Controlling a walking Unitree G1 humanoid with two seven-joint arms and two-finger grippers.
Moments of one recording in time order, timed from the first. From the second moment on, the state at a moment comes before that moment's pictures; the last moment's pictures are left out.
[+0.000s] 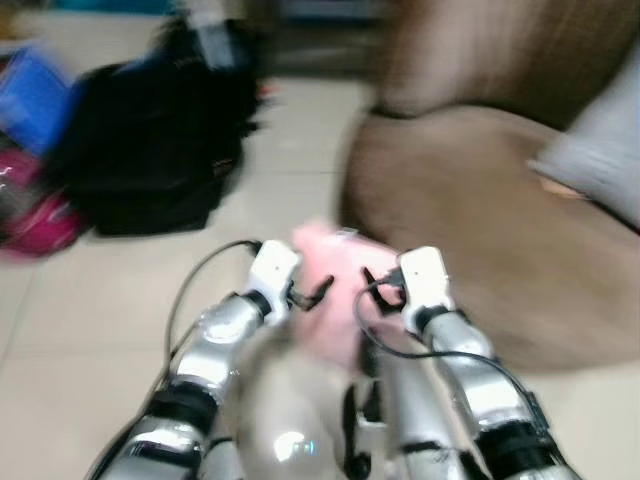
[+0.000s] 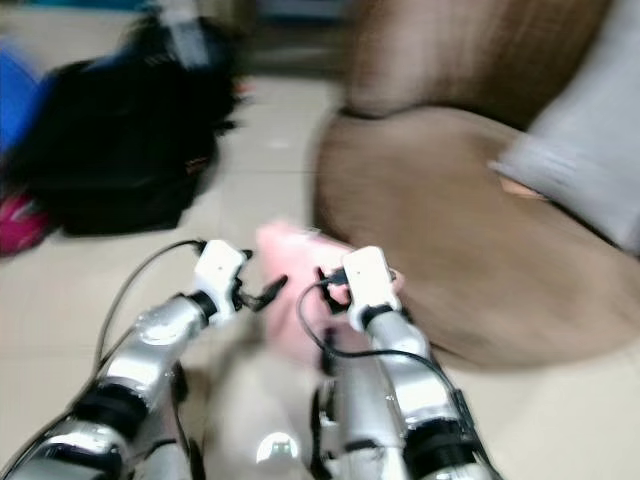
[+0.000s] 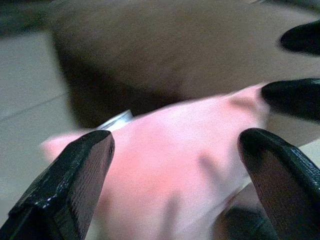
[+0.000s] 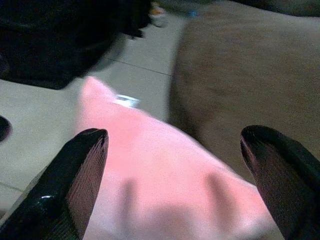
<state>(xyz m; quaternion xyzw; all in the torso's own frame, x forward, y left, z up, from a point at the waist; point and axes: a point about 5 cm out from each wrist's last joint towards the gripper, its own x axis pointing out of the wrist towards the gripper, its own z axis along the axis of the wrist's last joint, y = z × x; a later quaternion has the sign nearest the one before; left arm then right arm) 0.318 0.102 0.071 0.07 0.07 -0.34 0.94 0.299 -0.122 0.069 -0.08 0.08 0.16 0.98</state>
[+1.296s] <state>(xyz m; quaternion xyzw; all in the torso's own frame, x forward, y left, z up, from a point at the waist) 0.367 0.219 0.128 0.10 0.09 -0.20 0.97 0.304 -0.124 0.078 -0.10 0.06 0.15 0.98</state>
